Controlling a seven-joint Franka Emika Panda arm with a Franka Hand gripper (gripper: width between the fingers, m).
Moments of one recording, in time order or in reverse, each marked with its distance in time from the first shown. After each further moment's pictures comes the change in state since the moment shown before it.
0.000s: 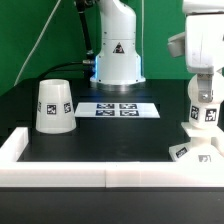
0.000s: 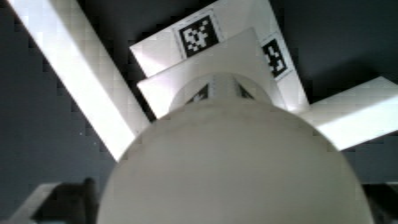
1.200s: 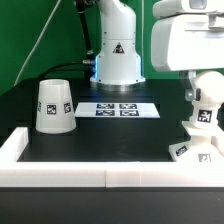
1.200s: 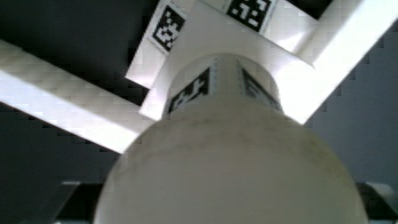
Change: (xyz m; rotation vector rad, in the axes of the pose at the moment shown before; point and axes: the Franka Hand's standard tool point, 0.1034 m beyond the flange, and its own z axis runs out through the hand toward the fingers) arm 0.001 0.005 0.000 -0.026 0.090 0.662
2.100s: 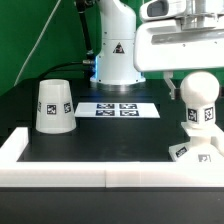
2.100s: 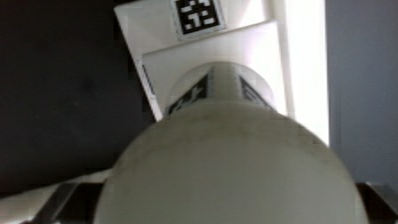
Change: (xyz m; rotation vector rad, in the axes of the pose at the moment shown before) arm -0.012 0.010 0.000 0.013 -0.017 0.816
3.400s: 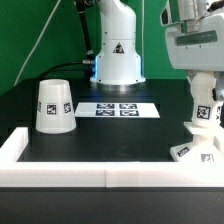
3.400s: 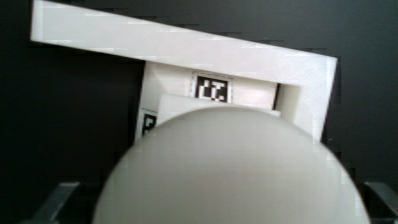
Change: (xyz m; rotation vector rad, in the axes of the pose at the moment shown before) arm -0.008 -0.016 0.000 0.047 -0.123 1.081
